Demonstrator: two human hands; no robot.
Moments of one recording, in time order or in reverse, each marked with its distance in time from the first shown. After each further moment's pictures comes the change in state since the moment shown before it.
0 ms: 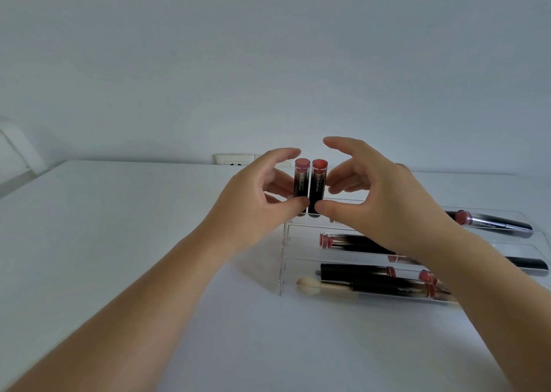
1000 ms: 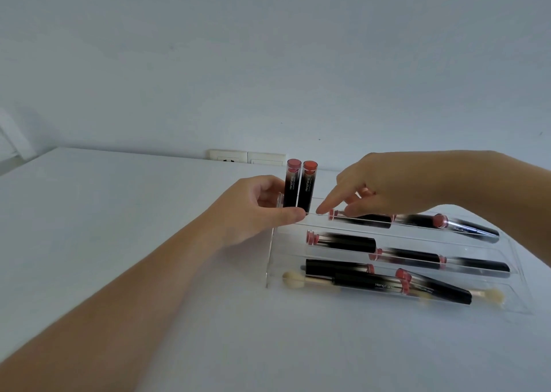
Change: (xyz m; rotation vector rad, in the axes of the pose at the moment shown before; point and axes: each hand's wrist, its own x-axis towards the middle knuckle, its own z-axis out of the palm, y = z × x) left_hand -0.001 -0.012 0.000 -0.054 -0.193 -0.221; right_hand 0.047 -0.006 -0.060 -0.579 -0.814 -0.088
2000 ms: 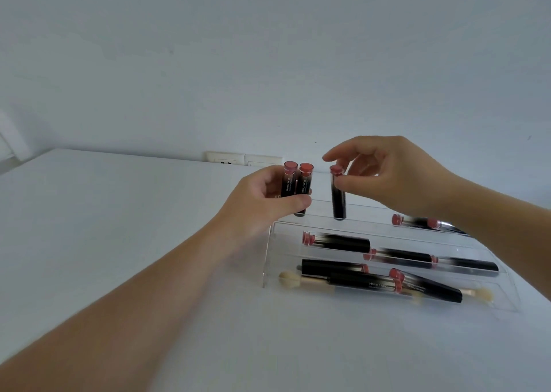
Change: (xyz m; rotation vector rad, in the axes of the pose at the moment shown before) left_hand 0.003 0.017 0.022 -0.400 0.105 0.063; right_hand -0.014 -0.002 0.022 0.532 0.661 0.006
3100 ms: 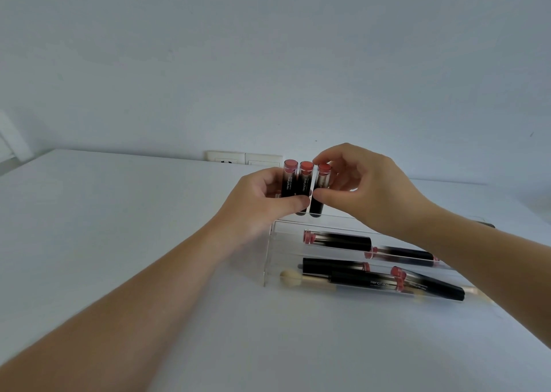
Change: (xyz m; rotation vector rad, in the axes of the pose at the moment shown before) left_hand 0.002 -0.005 -0.001 0.078 0.015 0.006; right_hand -0.004 0.000 0.040 0.072 0.142 0.013
